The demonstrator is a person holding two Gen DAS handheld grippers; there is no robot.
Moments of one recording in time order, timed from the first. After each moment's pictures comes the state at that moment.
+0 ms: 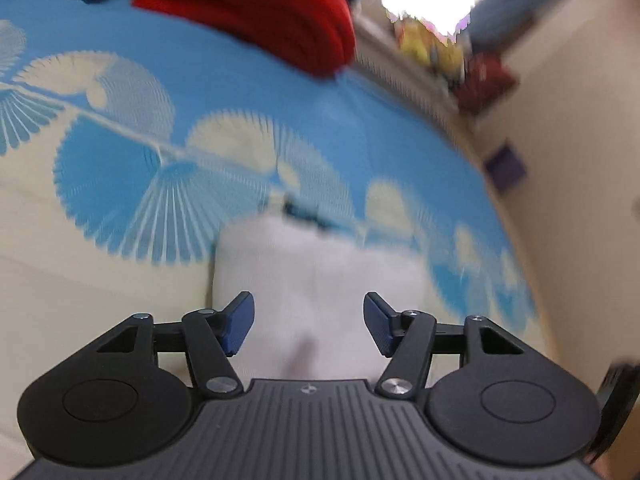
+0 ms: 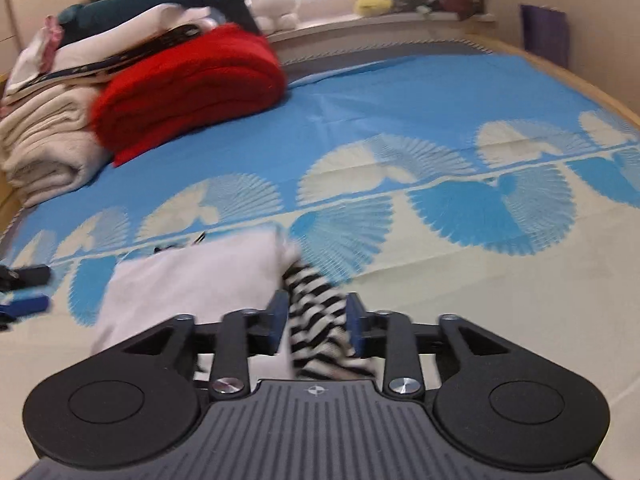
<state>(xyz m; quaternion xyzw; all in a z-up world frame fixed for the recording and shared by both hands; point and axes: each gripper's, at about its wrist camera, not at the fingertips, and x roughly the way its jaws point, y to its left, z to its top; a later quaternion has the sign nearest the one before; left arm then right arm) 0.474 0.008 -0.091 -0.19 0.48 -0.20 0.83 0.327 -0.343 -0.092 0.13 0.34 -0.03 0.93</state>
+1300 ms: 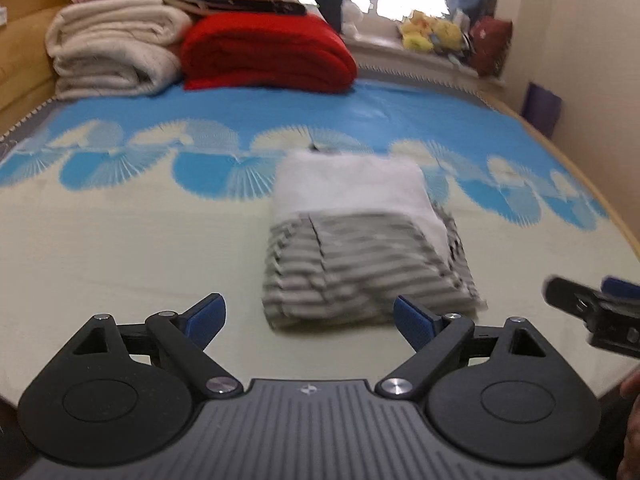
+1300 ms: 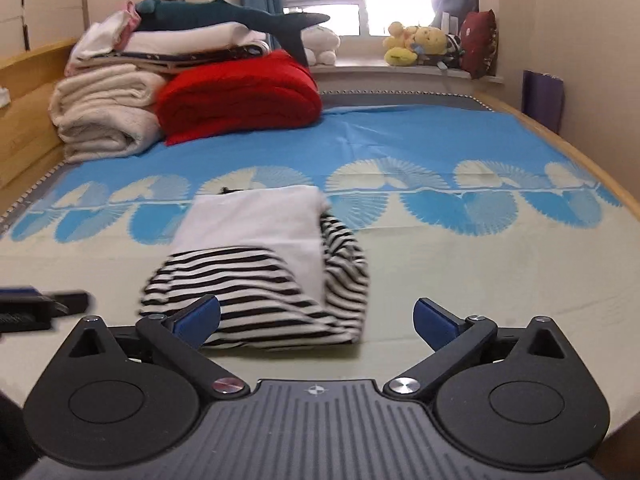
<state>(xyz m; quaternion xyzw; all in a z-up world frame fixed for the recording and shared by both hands) 0.209 -0.043 -0.029 -0.01 0.41 -0.08 0.91 0.119 -0.277 -0.050 0.04 0.29 -0.02 0.96</state>
